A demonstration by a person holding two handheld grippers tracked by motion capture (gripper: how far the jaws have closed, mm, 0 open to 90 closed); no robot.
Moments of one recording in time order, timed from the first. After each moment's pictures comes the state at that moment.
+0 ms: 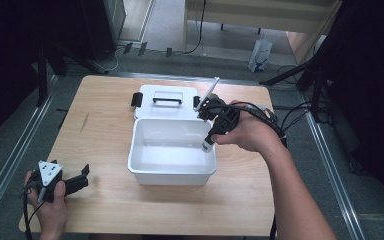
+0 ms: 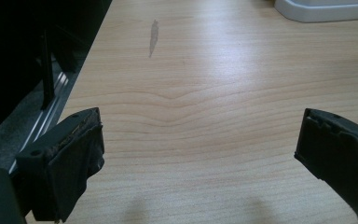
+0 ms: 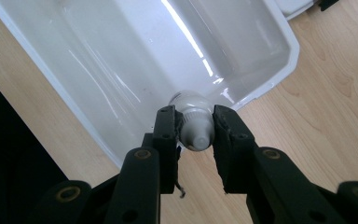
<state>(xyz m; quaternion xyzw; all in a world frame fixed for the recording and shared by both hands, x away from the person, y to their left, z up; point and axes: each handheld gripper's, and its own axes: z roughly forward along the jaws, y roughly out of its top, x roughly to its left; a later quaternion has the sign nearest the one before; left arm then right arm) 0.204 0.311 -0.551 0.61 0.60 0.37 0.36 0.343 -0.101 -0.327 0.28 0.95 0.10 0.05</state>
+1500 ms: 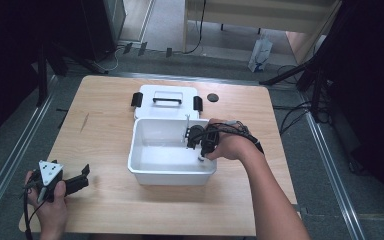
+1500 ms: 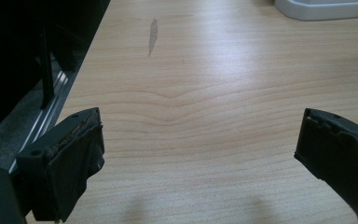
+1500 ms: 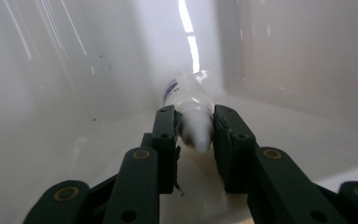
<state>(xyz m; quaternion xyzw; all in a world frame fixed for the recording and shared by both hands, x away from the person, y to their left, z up) 0.204 0.311 -0.551 0.62 0.60 0.37 0.35 0.354 -0.076 -0.427 0.09 0.99 0.00 0.10</state>
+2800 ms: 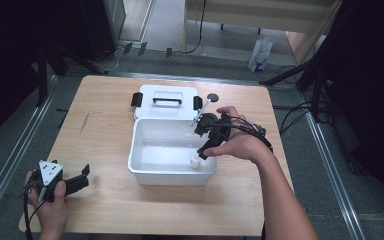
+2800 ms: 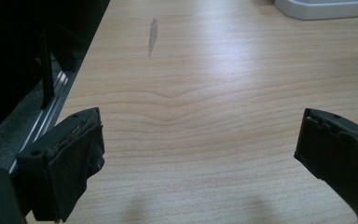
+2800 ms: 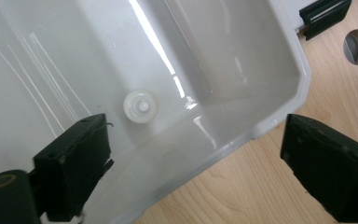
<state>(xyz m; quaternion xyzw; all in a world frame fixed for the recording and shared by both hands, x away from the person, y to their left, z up) 0.204 0.311 -0.551 0.62 0.60 0.37 0.35 0.347 -0.099 -0.387 0.22 0.96 0.12 0.14</state>
